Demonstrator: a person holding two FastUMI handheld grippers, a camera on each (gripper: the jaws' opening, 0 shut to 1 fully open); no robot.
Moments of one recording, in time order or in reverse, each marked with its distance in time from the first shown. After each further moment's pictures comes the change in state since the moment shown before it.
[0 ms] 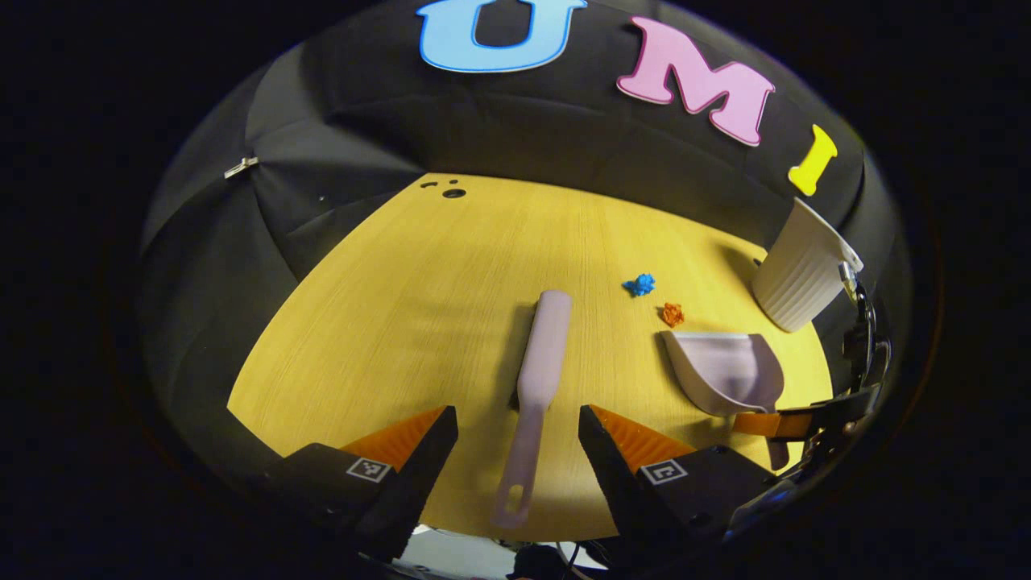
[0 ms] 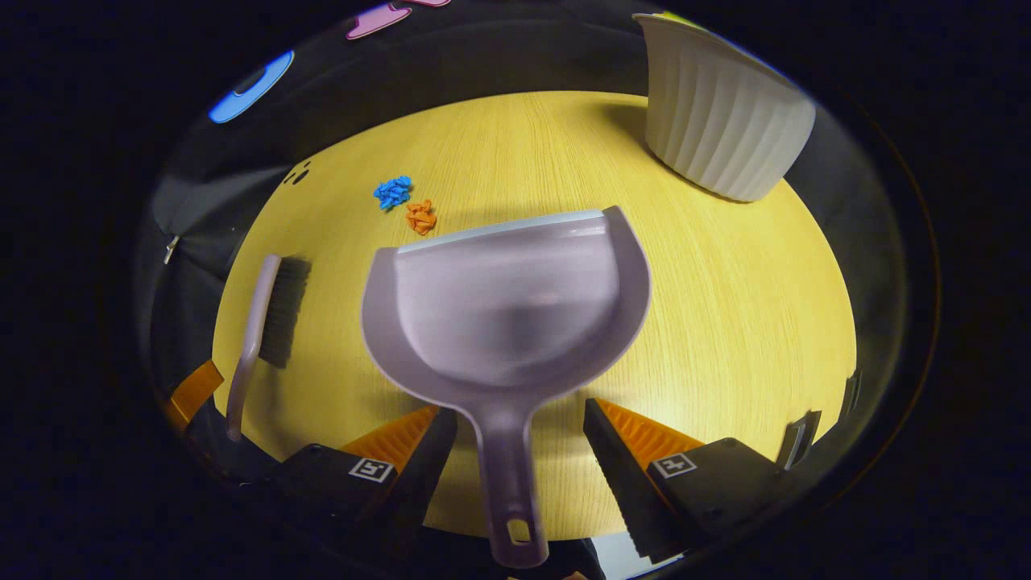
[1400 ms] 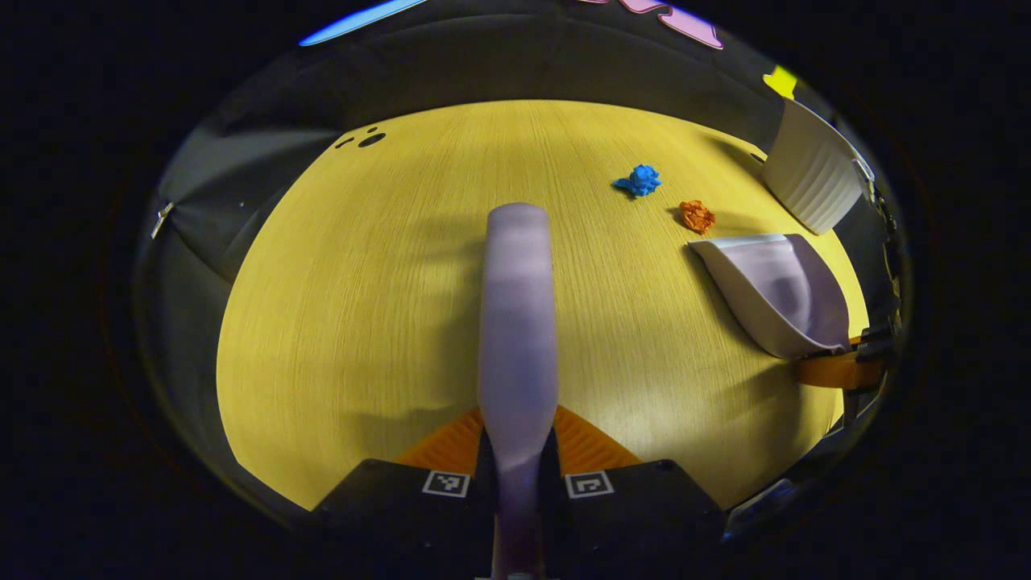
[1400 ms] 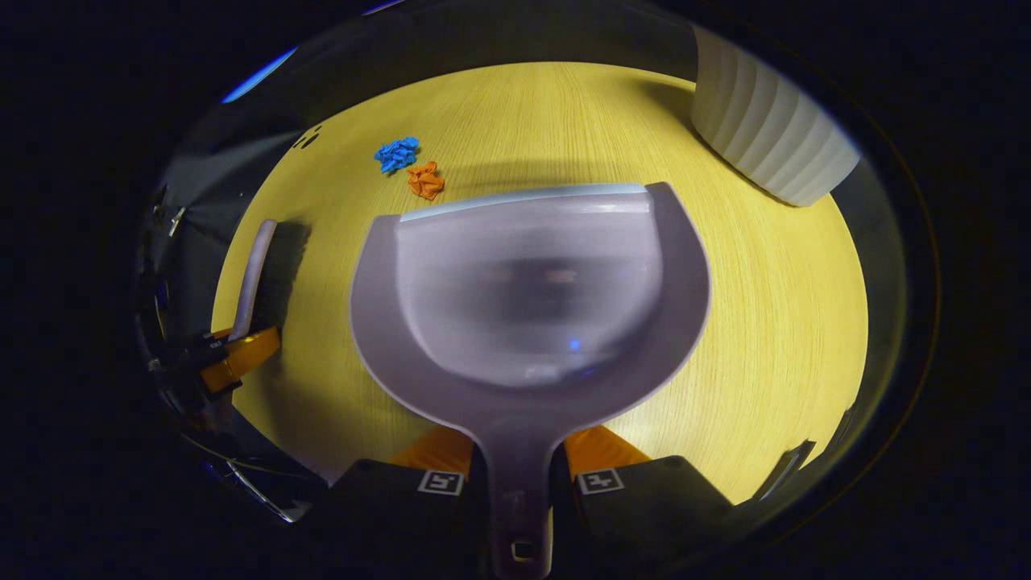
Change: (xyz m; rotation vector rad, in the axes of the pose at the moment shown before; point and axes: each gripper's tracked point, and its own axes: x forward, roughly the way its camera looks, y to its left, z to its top) left arm 0.099 -0.022 -0.038 0.216 0.253 -0.030; right arm 0.018 -0.001 -0.004 -0.094 0.121 0.063
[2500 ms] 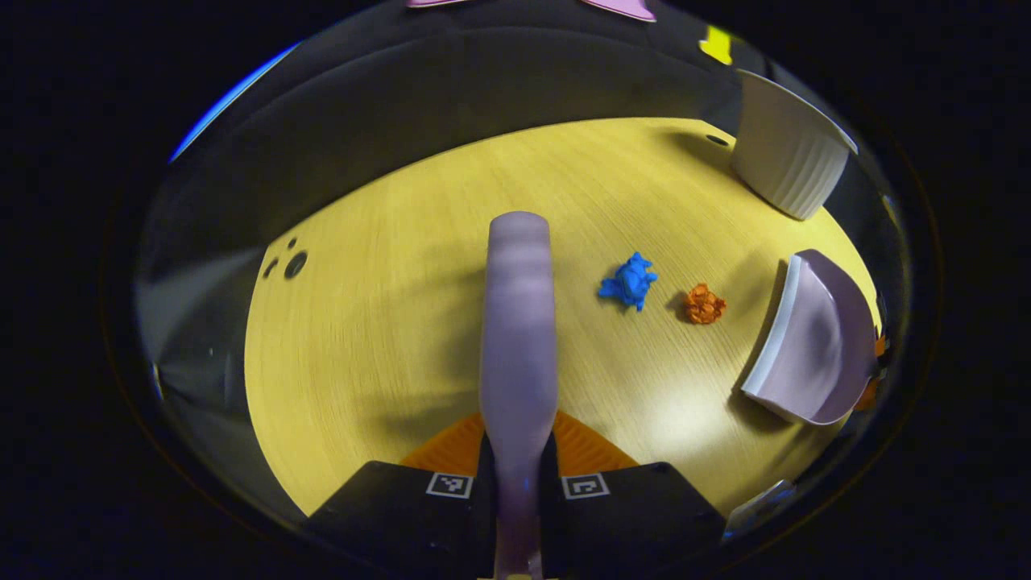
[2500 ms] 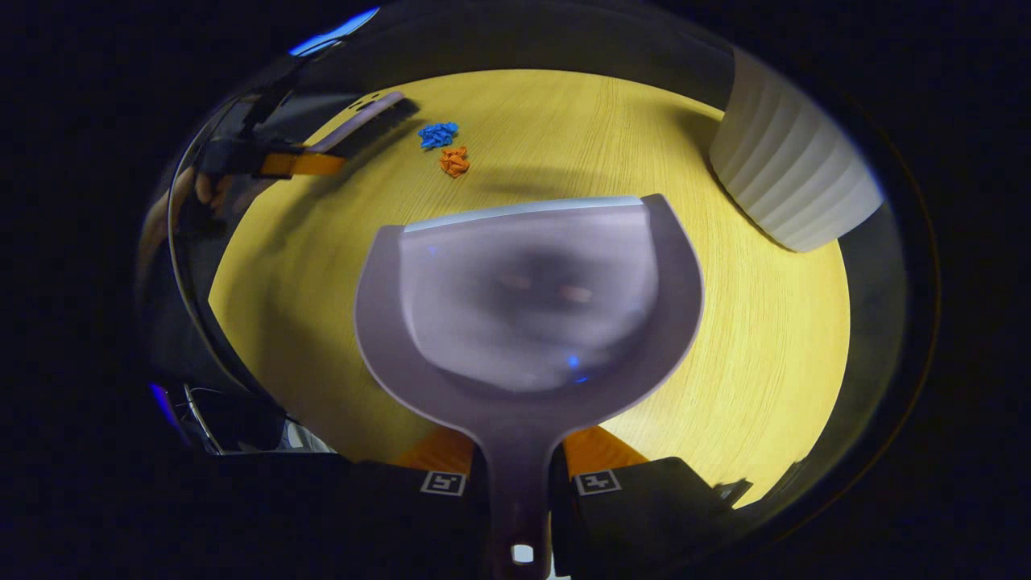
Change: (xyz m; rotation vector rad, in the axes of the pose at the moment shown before) left arm 0.044 -0.014 0.165 0.415 -0.057 -0.044; right arm -0.026 -0.038 -0.012 -0.255 -0.007 0.028
